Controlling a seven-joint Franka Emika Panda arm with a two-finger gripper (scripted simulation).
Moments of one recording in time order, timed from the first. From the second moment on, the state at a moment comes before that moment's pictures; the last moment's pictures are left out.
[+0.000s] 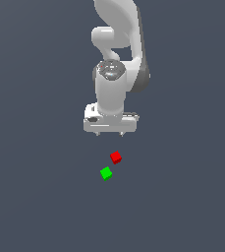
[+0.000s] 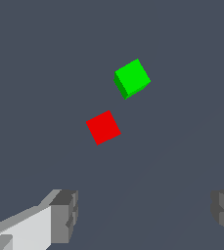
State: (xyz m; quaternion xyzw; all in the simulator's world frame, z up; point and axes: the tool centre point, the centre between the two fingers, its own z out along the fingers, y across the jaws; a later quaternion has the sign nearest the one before) arm -0.006 -0.010 0.163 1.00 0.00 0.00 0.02
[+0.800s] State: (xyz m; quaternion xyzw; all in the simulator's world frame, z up) arm 0.007 -0.004 0.135 1.00 0.07 0.00 0.01
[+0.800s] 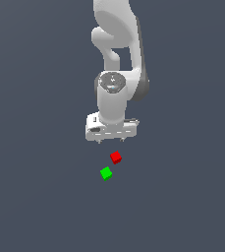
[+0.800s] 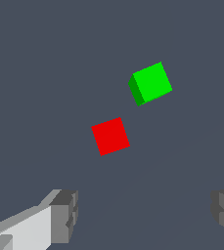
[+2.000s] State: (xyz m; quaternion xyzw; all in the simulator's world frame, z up) arm 0.035 0.019 0.070 0.97 0.22 0.00 0.00
